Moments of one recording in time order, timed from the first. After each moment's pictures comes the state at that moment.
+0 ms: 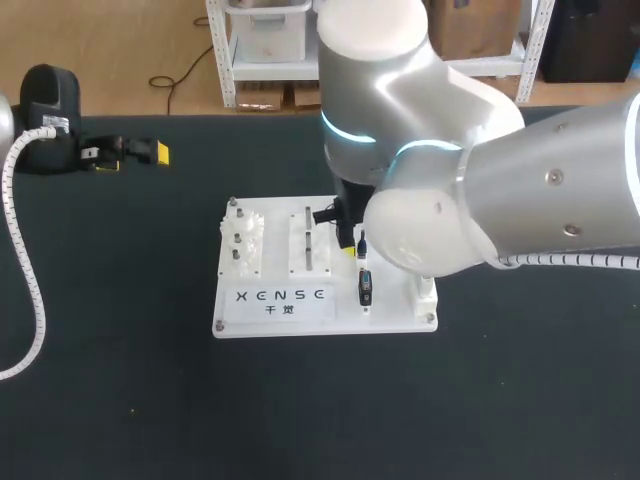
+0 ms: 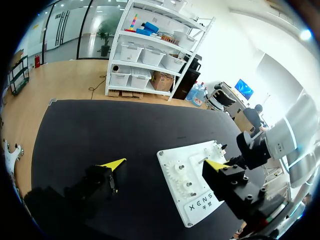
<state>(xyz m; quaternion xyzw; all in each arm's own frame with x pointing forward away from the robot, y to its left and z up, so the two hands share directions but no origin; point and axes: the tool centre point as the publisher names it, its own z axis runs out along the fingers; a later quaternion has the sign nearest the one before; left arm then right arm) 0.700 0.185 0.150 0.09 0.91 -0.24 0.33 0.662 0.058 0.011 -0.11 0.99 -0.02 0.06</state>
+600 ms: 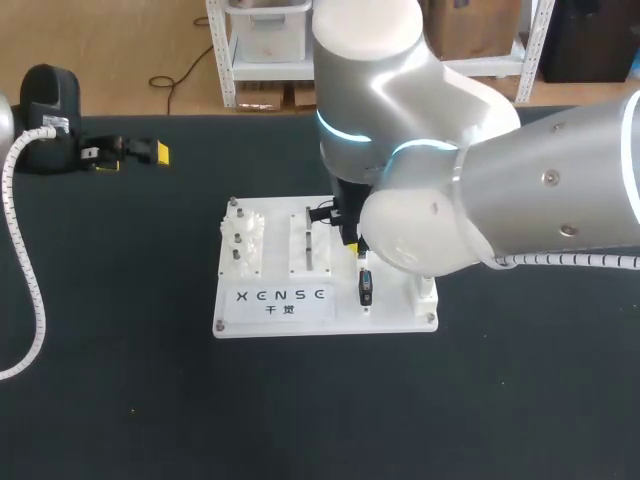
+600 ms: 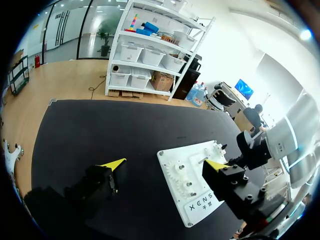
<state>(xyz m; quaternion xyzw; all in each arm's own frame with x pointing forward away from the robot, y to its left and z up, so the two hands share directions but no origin) 0.700 0.185 0.150 0.09 0.91 -0.24 0.33 0.664 0.062 0.014 -0.10 0.99 -0.02 0.06</state>
